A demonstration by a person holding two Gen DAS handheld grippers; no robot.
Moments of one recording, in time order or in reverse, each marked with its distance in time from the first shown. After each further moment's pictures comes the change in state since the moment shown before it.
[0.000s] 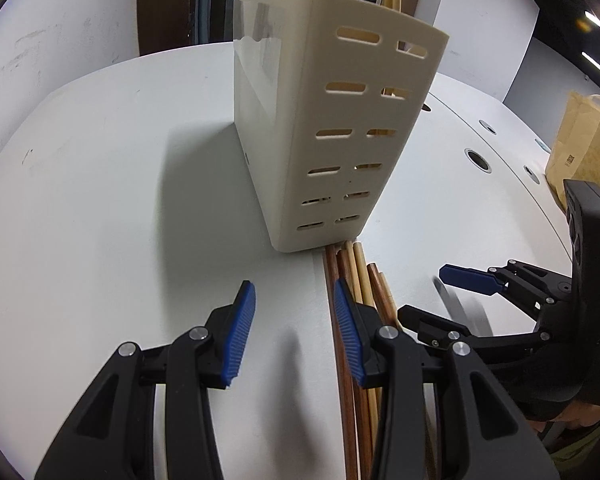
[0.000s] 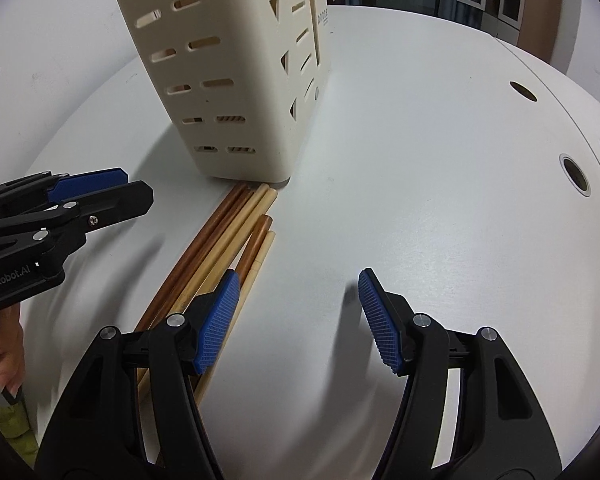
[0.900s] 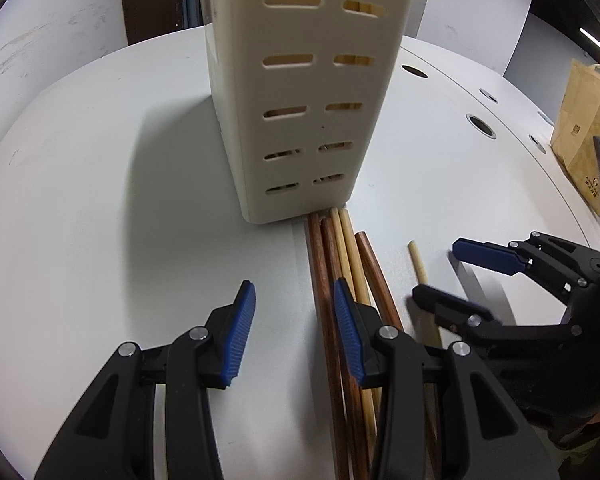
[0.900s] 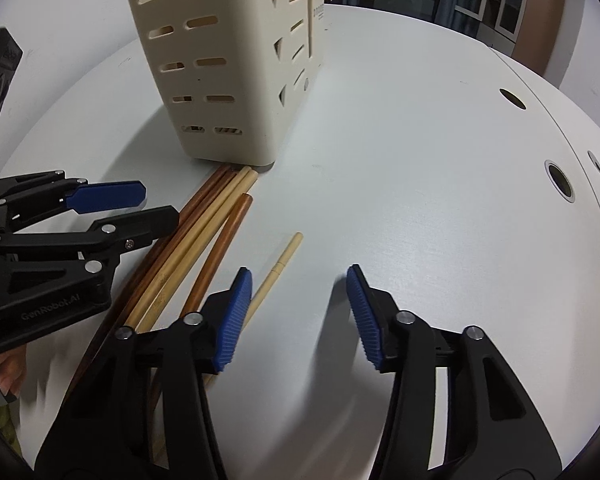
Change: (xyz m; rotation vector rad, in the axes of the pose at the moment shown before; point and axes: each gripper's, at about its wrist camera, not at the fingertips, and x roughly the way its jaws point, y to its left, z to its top) left arm 0.035 -0.021 -0.009 0.052 0.070 0.020; right arm -0.011 0.005 -0.015 -0.041 0.000 -0.076
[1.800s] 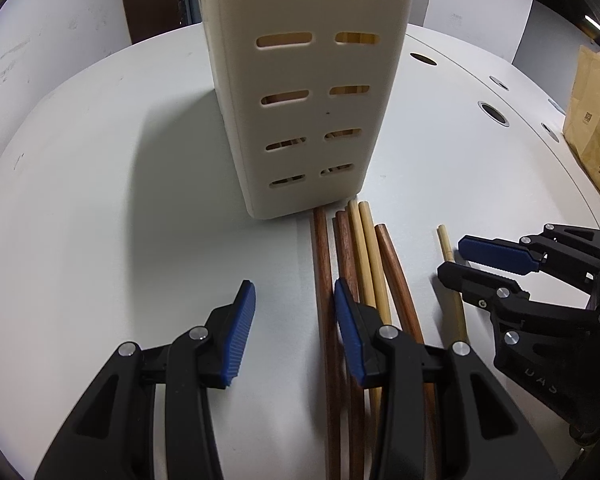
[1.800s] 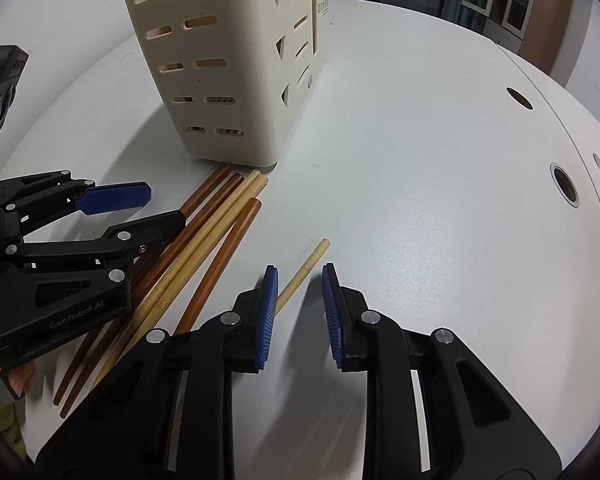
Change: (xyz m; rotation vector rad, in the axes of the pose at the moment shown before) left arm 0.012 -0.015 0.005 0.021 0.032 0.060; right arm 0.008 -0.010 0.015 -0.016 0.036 0.017
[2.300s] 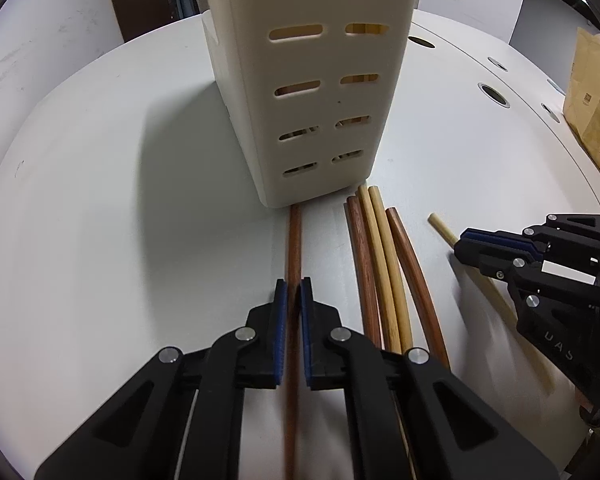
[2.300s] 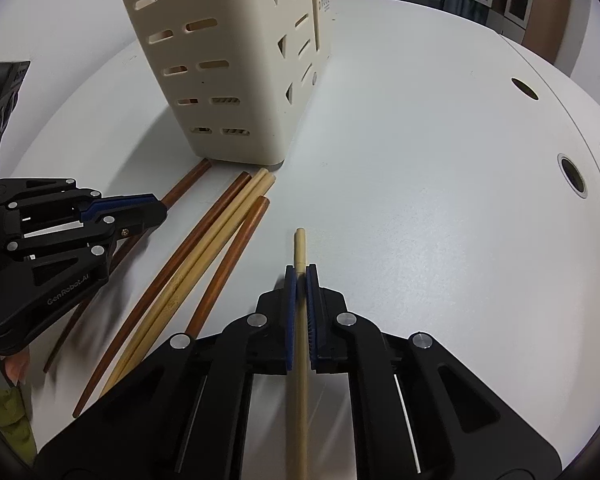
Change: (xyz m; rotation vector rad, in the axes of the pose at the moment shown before) left arm -0.002 0.004 0.001 0.043 0.043 0.010; right arm -0.003 -0.003 -0.002 0.030 0.001 0.046
